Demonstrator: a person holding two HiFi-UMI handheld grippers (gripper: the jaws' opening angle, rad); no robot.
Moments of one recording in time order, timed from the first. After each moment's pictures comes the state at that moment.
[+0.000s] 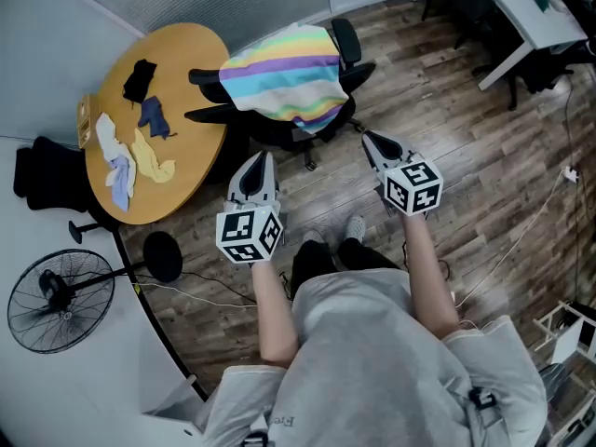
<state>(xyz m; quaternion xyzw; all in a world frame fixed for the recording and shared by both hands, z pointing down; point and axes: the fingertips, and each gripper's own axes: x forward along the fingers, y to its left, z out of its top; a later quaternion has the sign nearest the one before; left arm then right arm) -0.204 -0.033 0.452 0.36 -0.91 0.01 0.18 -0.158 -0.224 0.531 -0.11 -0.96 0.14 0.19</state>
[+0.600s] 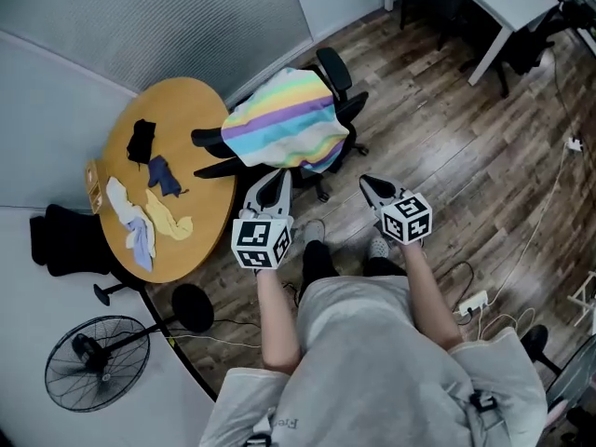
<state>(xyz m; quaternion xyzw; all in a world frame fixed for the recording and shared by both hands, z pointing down) -0.251 -0.079 0.470 0.49 -0.84 0.10 0.19 -0.157 -0.197 0.597 -0.08 -0.96 0.20 0.21</state>
